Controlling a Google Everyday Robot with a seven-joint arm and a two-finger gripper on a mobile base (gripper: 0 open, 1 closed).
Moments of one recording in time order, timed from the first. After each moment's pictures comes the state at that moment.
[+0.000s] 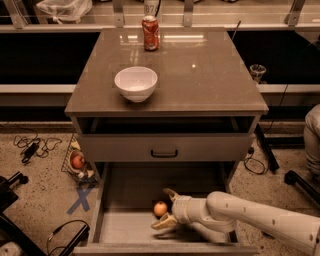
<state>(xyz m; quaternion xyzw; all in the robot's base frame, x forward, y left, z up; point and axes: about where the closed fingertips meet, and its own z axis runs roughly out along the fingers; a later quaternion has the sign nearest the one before) 0.504 -0.004 0.397 -0.51 0.70 0.27 0.41</state>
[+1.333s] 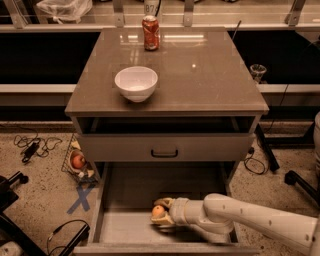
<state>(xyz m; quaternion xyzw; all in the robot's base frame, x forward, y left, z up) 0.499 0.004 0.387 -0.52 0.70 0.27 0.41</state>
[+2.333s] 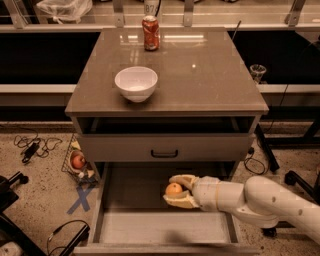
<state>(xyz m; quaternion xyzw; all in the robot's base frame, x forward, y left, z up) 0.476 -0.047 0.599 -0.48 0.67 0.29 0.49</state>
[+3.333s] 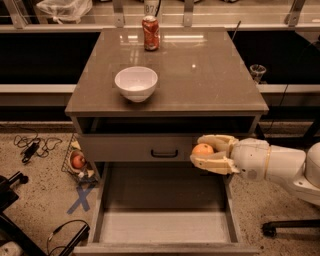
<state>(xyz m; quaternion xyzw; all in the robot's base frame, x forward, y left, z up) 0.479 -0.115 0.793 -0.42 0.66 0.31 0.54</state>
